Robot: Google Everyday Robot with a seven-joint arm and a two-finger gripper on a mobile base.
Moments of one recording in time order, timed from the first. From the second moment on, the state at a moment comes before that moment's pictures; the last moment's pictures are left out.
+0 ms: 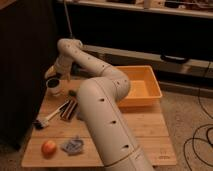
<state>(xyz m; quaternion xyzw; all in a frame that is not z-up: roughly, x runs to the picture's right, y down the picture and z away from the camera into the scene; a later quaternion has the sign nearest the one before) -0.298 -0.072 0.894 -0.41 0.03 0.65 0.64</state>
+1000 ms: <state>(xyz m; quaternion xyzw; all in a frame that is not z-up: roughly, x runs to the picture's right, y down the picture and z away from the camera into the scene) -0.264 -0.069 0.837 -0.43 -0.09 0.48 0.75</state>
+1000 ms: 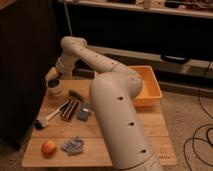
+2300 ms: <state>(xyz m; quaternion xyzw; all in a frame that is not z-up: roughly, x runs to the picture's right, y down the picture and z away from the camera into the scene) -0.285 -0.026 0.756 -0.42 -0.24 0.12 0.86</state>
